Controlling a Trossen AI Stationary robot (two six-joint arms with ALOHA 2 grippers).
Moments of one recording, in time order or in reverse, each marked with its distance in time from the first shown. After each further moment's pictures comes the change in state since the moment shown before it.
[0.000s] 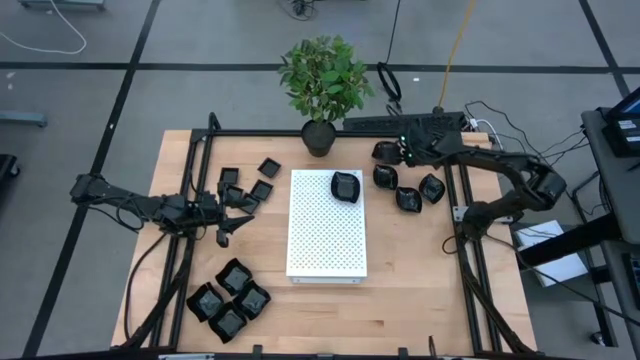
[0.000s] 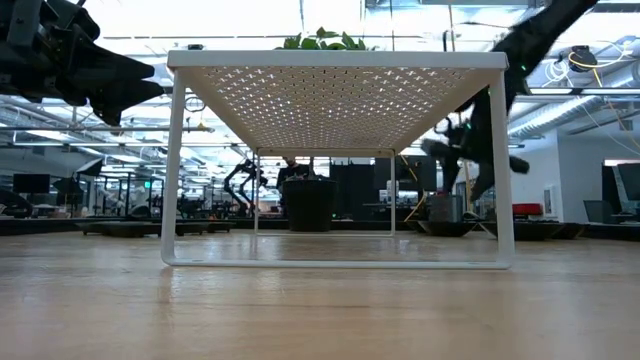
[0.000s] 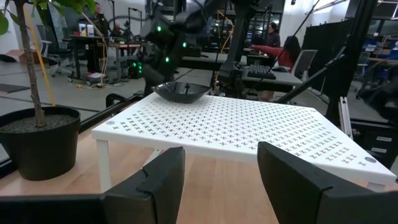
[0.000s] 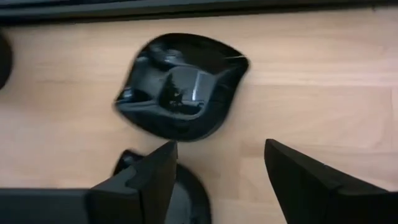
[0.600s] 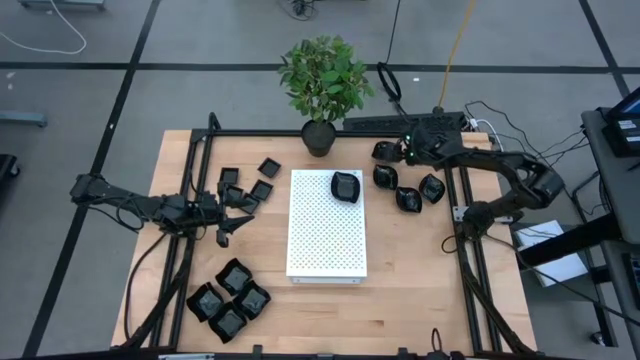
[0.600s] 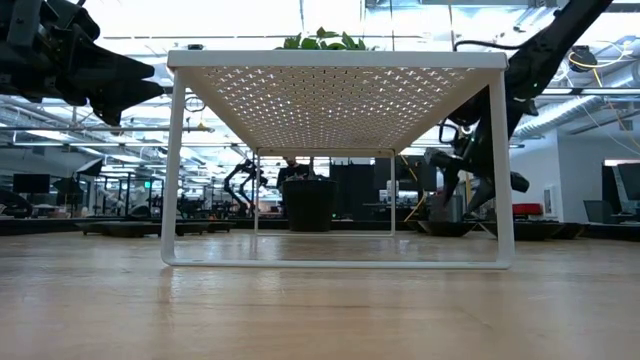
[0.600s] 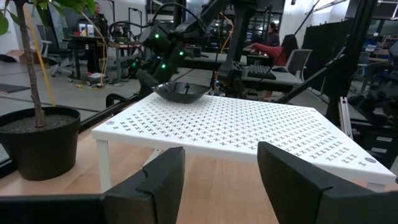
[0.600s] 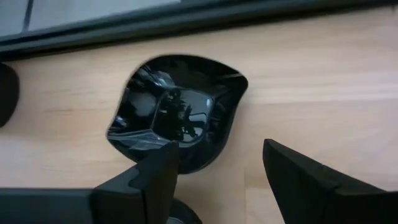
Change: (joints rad) left arm 0.000 0.000 0.000 0.000 0.000 0.000; right arm -0.069 0.030 -0.085 0.208 -0.047 0.006
